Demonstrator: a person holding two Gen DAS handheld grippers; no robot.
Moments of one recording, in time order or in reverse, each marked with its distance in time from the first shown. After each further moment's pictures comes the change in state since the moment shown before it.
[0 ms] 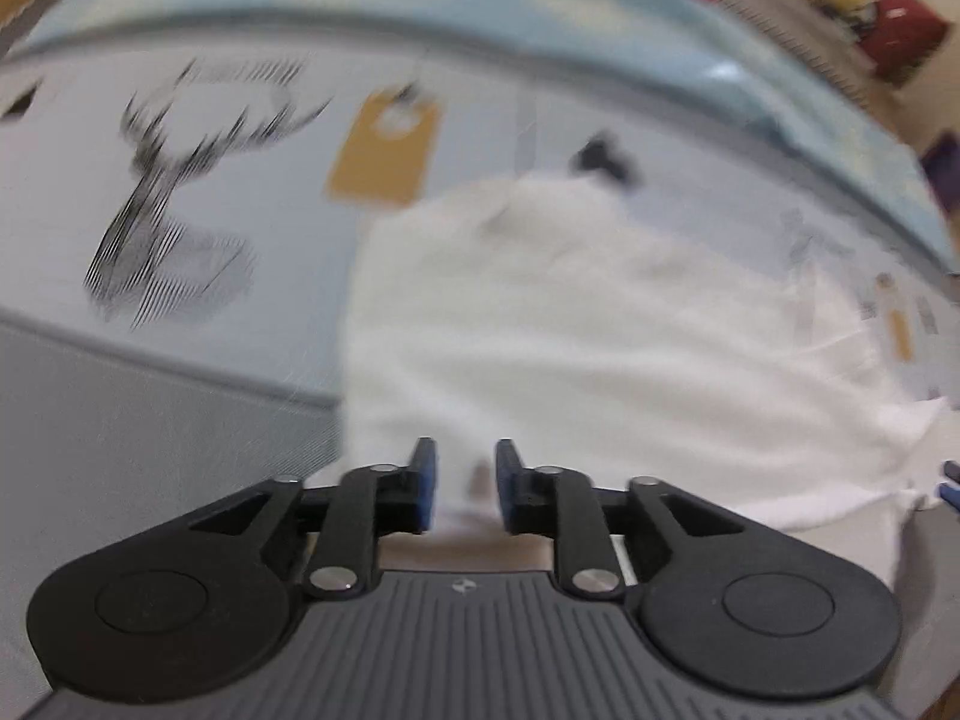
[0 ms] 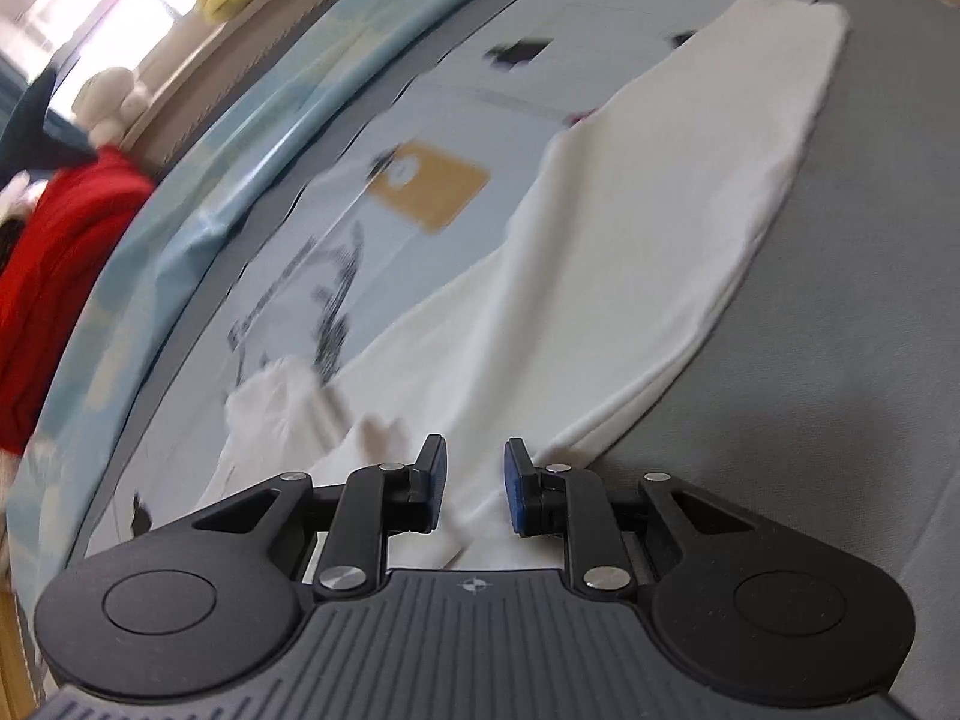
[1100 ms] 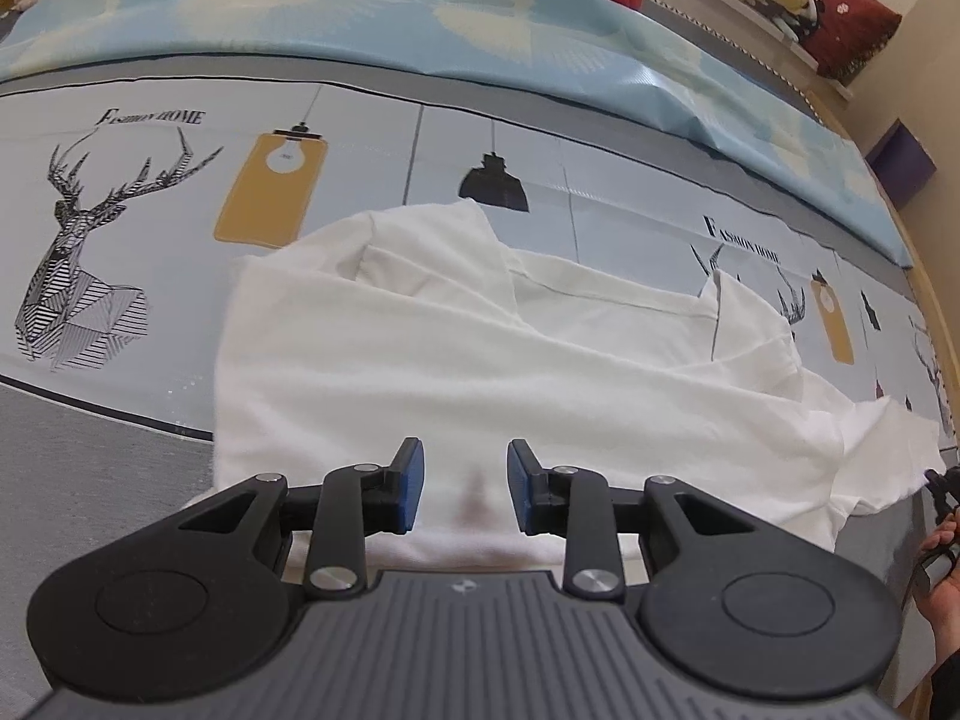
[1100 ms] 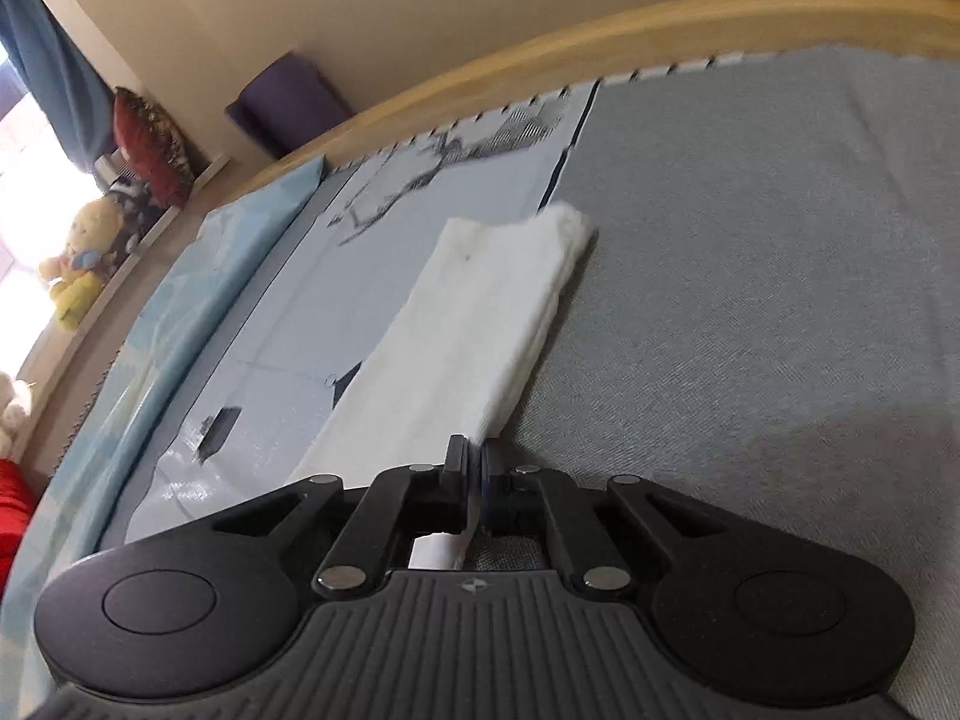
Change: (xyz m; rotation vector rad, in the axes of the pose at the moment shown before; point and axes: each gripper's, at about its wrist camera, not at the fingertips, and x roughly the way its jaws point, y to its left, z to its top) left arm -0.004 -0.045 0.007 0.026 -0.007 -0.060; right arm 0.043 -0.183 0.124 0.263 -0.453 -0.119
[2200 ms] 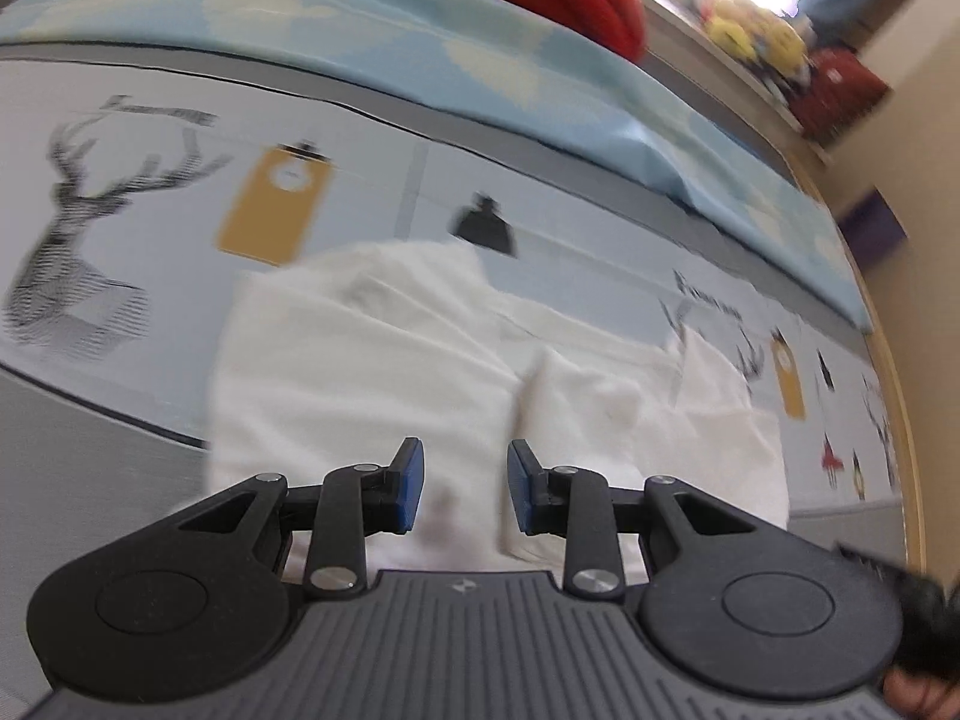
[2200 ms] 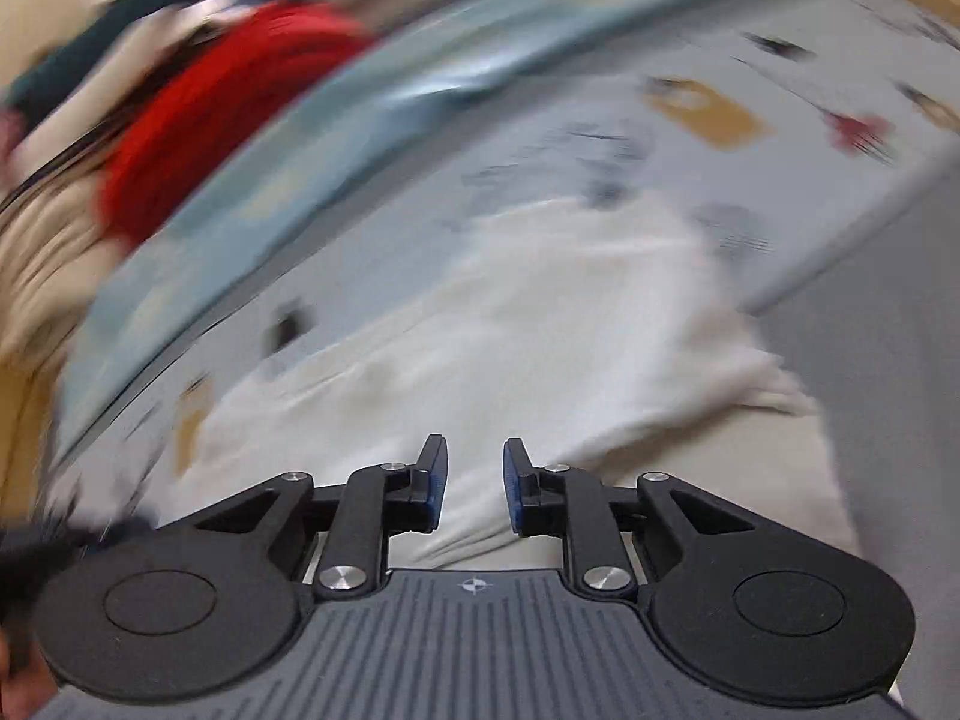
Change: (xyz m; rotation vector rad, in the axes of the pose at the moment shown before) left arm -0.014 0.010 0.002 -0.069 -0.041 -0.112; right arm -0.208 0.213 -0.223 -0.522 0.567 0.298
